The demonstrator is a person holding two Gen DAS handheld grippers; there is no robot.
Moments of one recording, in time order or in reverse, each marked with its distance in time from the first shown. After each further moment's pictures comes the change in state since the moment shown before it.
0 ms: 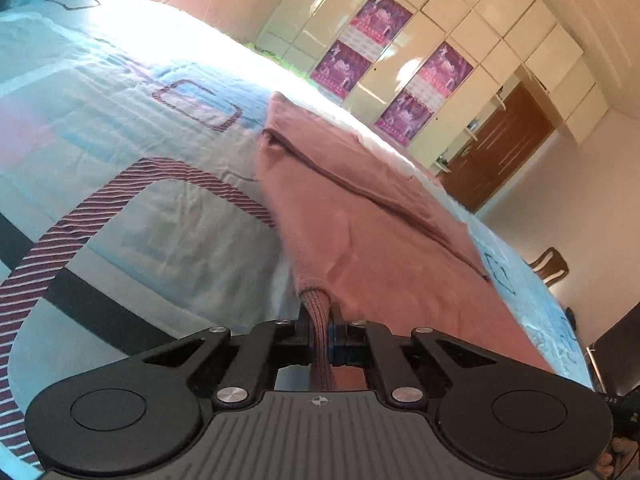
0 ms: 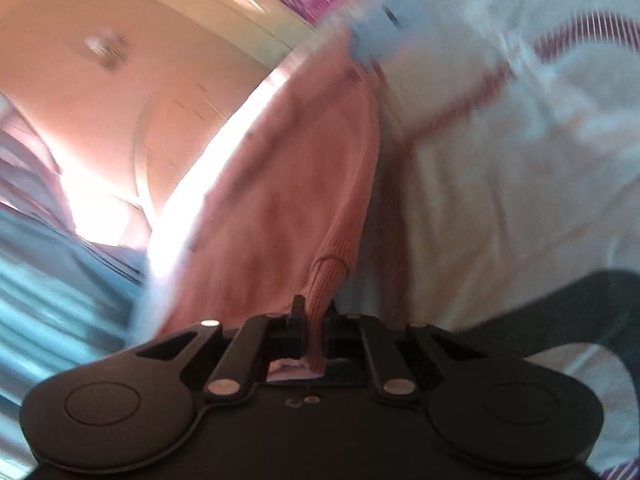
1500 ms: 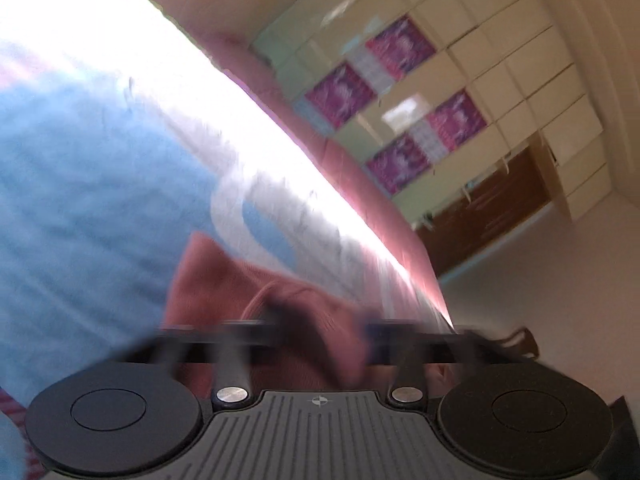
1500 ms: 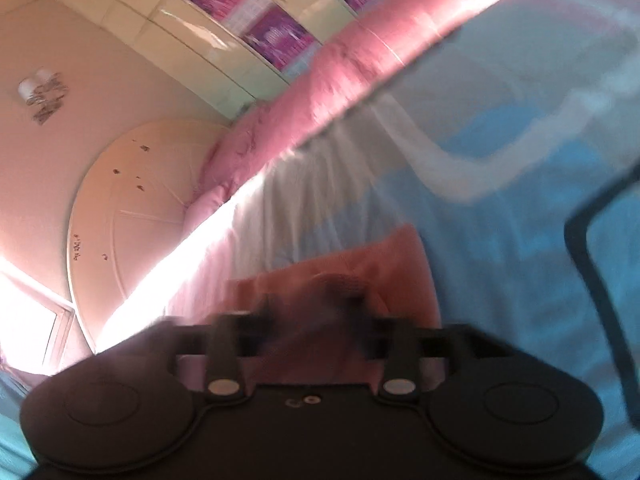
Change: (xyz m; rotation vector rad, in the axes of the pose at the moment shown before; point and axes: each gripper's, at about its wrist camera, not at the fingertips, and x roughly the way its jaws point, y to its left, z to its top) left arm 0.322 0.012 0.272 -0.161 -0.117 -0.127; right arm 0.294 0.007 0.322 -0.040 -0.127 -0.163
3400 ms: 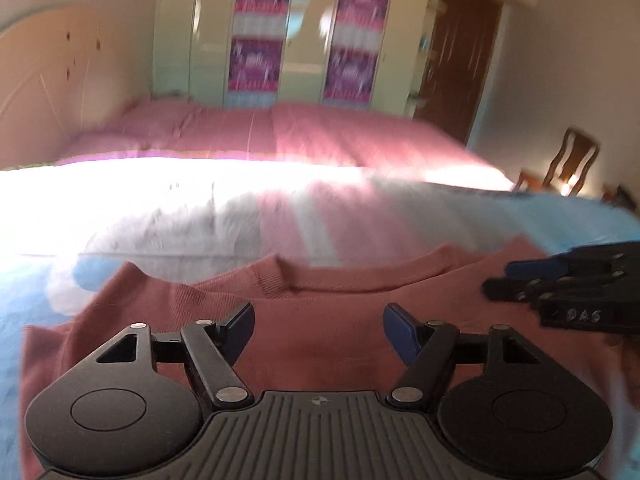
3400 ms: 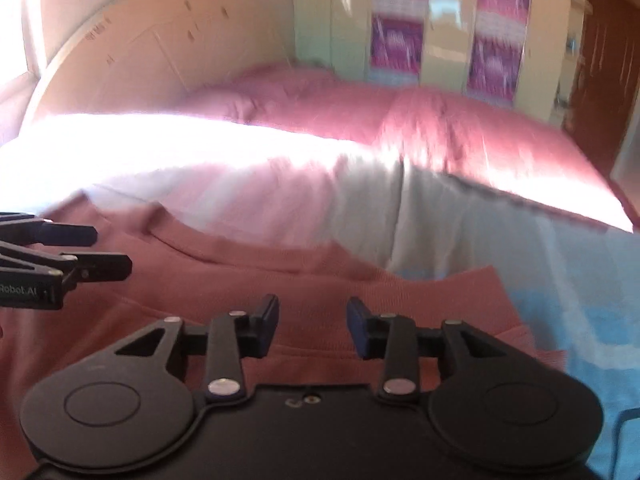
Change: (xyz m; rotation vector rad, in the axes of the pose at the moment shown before) left arm 0.025 -0.178 -0.076 0.674 0.144 0.133; right arm 0.078 0.153 -0.075 -0.769 0.059 -0.233
